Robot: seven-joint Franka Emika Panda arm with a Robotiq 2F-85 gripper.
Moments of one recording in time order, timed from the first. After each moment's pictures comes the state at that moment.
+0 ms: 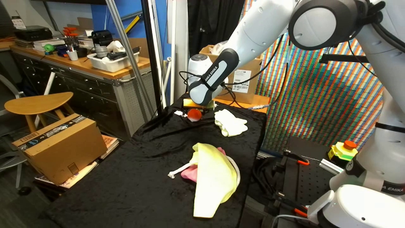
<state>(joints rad) 0.18 0.79 -0.33 -1.75 0.07 2.71 0.91</state>
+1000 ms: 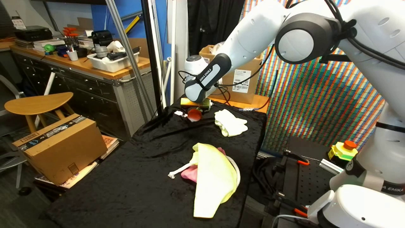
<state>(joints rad) 0.11 0.91 -0.32 -1.54 0.07 2.56 0.94</state>
